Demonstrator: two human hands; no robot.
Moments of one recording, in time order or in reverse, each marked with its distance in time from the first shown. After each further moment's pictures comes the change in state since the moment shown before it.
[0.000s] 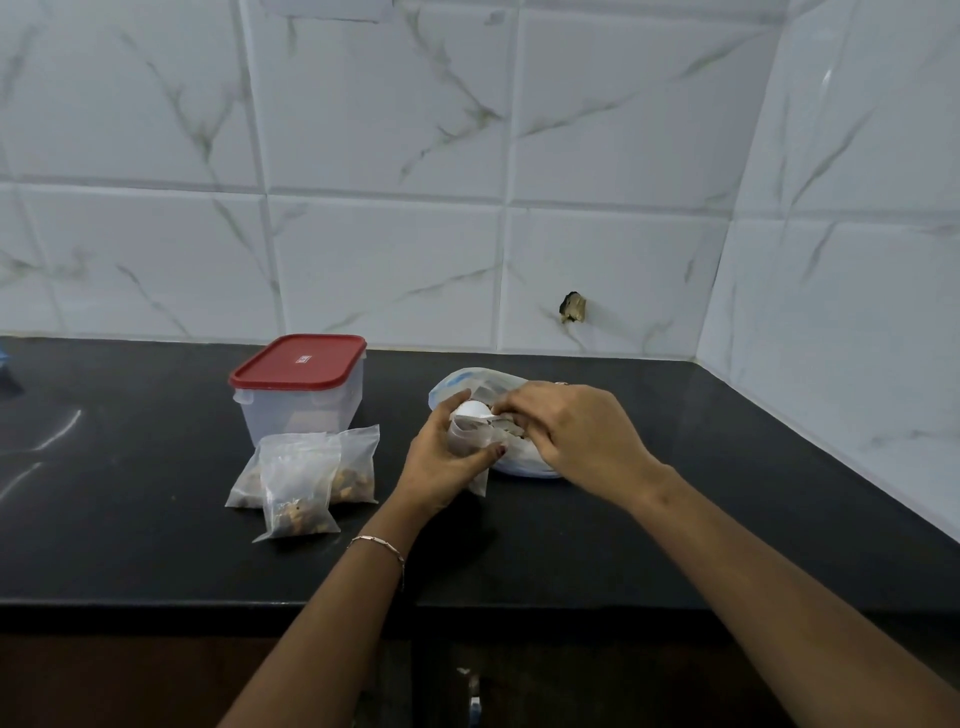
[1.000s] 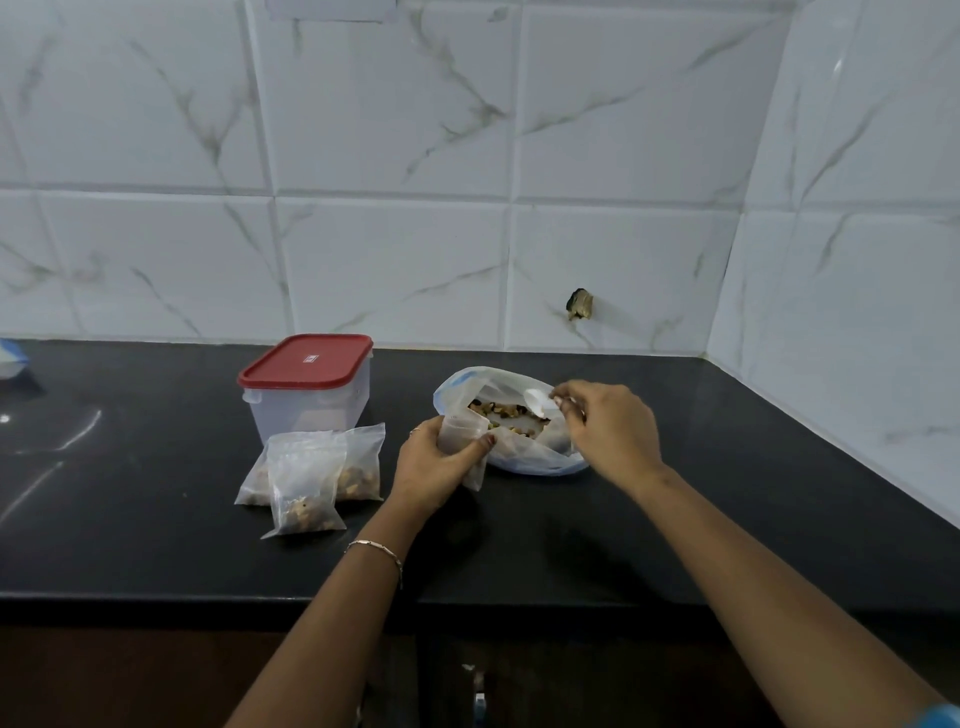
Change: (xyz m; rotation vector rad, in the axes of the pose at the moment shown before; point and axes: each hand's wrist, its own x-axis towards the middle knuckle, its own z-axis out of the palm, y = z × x) left_hand -0.010 0.008 -0.007 0.050 0.075 -0.149; right_hand -0.013 0.043 0.028 -0.006 0.022 0.515
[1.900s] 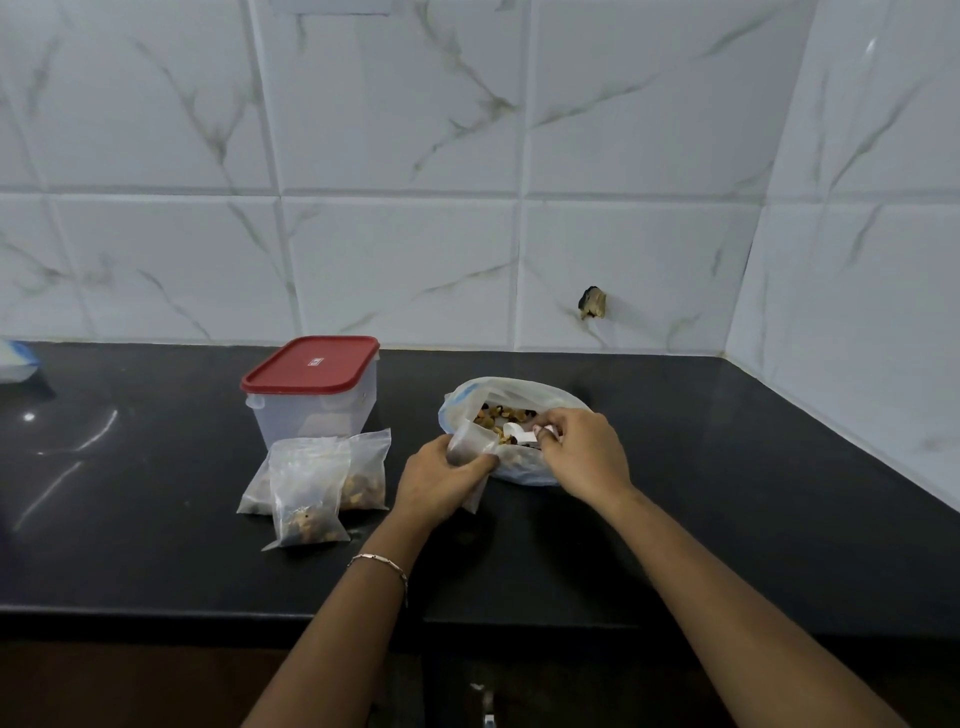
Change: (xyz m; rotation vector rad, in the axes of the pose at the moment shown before) left_hand 0.004 -0.004 0.000 0.164 -0.041 -0.118; right_hand 0.001 -0.015 0.047 0.202 -0.121 0.168
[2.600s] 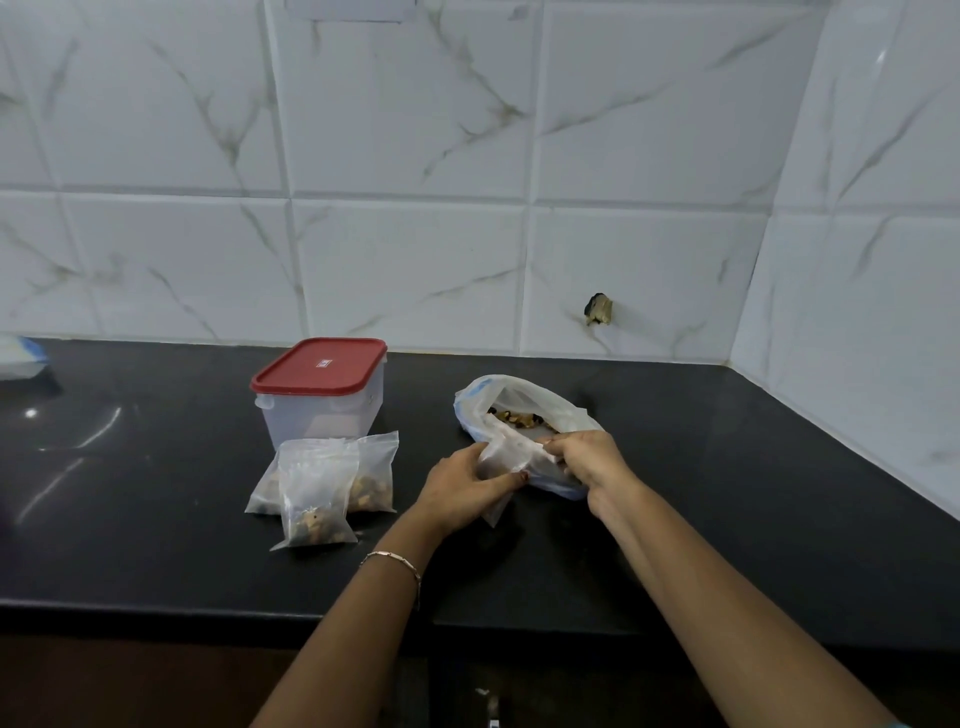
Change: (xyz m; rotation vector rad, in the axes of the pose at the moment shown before) left_hand 0.002 0.001 0.004 0.112 -0.228 0.079; right_hand 0.017 0.004 0.015 0.689 -0.161 0.666
